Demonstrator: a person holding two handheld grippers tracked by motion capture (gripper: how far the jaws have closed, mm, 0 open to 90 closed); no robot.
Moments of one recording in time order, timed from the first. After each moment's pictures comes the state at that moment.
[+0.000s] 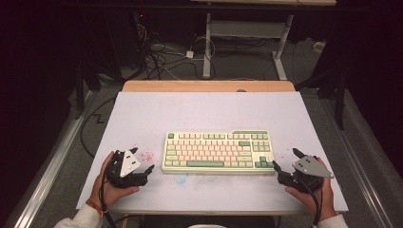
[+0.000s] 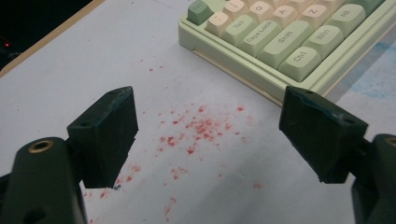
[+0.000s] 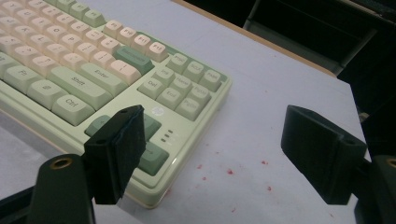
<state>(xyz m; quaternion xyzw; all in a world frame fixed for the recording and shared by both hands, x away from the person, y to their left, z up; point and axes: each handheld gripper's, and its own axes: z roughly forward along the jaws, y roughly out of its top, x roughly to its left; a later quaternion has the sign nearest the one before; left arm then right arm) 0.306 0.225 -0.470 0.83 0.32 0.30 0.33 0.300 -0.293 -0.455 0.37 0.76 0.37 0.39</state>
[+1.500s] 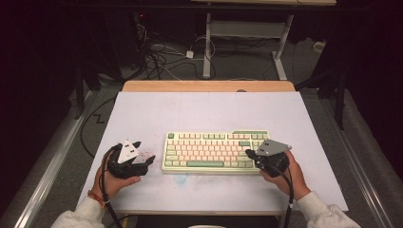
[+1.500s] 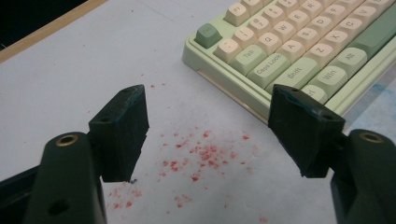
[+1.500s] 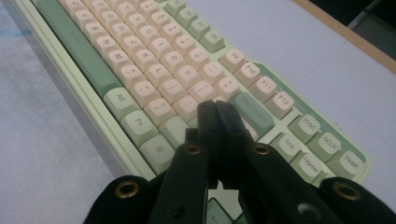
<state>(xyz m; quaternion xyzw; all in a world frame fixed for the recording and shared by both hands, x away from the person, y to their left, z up) 0.326 0.227 -0.456 0.83 0.34 0.26 0.36 0.347 -0.215 -0.439 0.26 0.86 0.34 0.26</state>
